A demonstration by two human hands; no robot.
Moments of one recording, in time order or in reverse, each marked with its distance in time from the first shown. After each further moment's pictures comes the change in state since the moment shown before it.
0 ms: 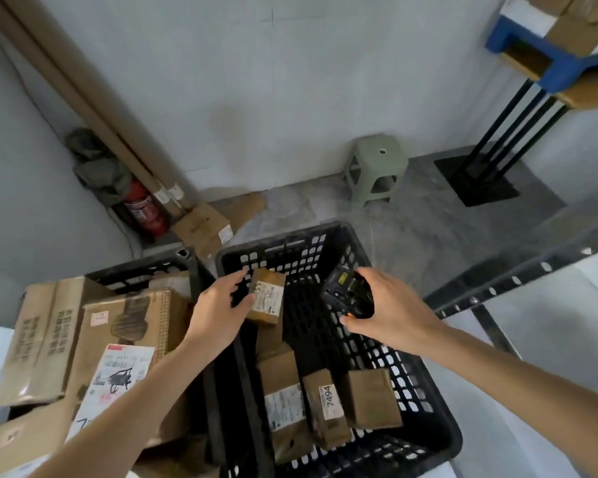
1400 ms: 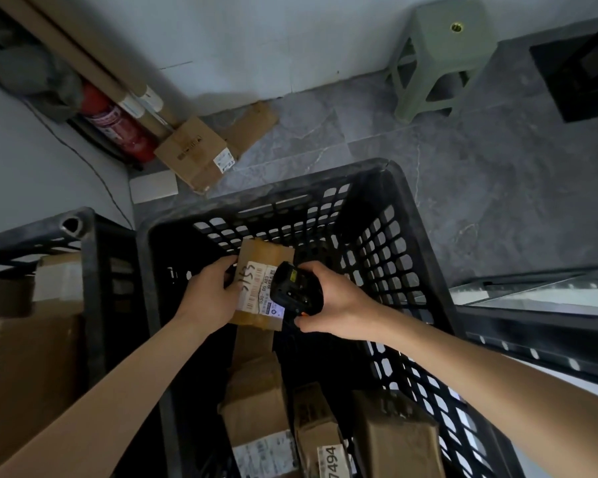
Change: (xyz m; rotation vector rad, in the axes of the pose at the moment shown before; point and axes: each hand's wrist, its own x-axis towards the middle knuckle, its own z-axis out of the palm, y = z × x) left_hand 0.143 -0.078 0.124 0.028 -0.163 -0.457; right_hand 0.182 0.085 0.189 0.565 -0.509 0.010
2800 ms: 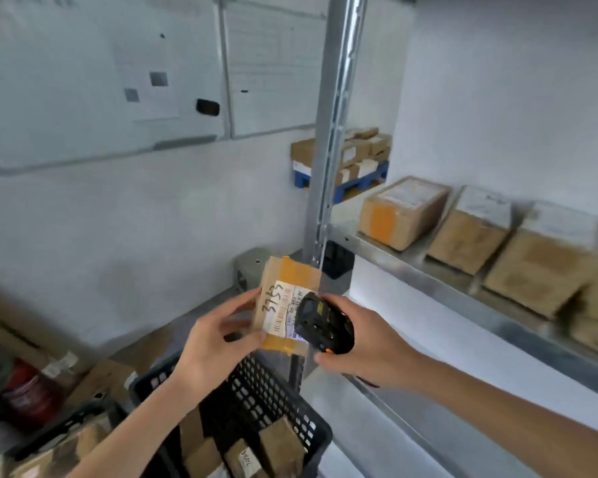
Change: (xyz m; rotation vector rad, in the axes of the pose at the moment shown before) left_hand -0.502 0.140 -0.142 -0.292 -0.242 1.102; right_hand -0.599 -0.267 0.032 -0.097 0.902 -0.142
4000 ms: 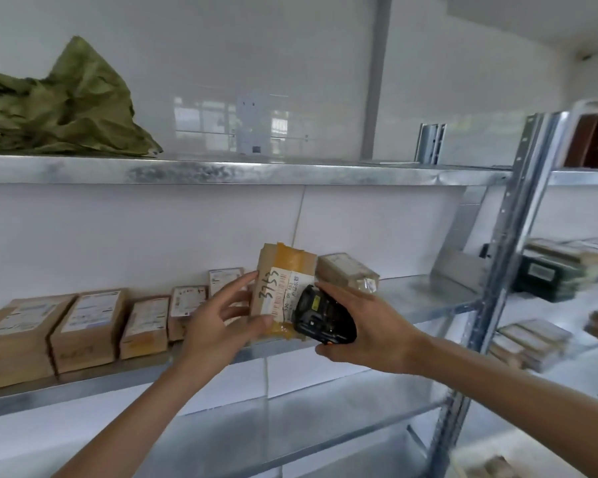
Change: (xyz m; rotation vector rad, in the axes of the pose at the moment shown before) left_hand -0.440 0.434 0.593 -0.378 -0.906 0.582; right_hand -0.878 -0.006 -0.296 -0.626 0.812 0.558
